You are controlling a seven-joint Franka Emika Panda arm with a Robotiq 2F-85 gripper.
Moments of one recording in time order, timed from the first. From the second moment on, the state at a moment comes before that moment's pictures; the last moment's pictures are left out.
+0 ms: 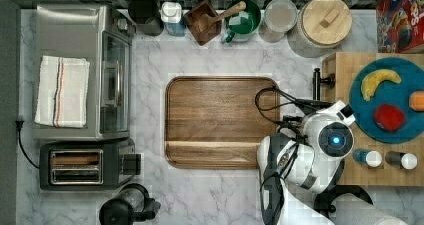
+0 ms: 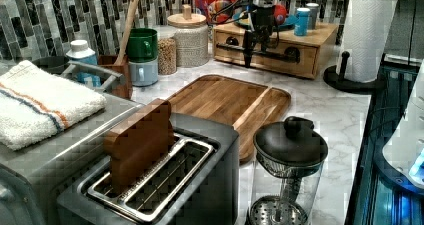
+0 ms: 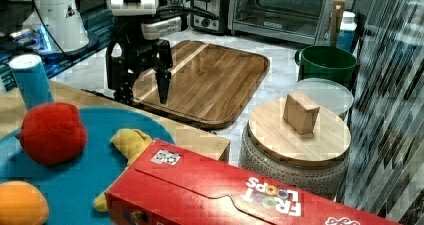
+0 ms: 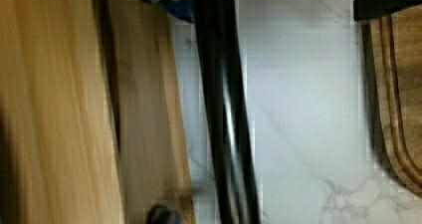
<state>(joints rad) -0.30 0.21 -0.16 -2.38 -0.09 1.18 -1.01</state>
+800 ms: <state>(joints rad) -0.18 0.17 0.07 -2.39 -0.02 1.01 -0.88</state>
